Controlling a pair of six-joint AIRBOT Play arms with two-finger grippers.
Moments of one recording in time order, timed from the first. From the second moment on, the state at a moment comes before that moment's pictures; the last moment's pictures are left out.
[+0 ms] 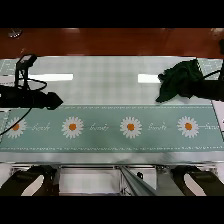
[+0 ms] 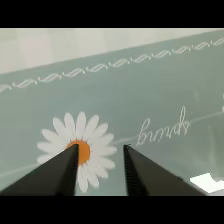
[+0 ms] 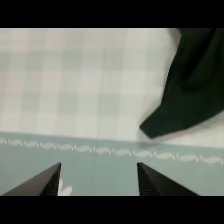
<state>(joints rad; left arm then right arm) -0.13 -0.86 0.95 1.28 -1.18 -1.48 0.00 -0.82 0.98 -1.27 1.03 1.55</state>
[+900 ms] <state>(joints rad) -0.13 -0.86 1.18 1.60 -1.05 -1.48 -0.34 -1.15 1.21 -1.80 0.85 1.62</state>
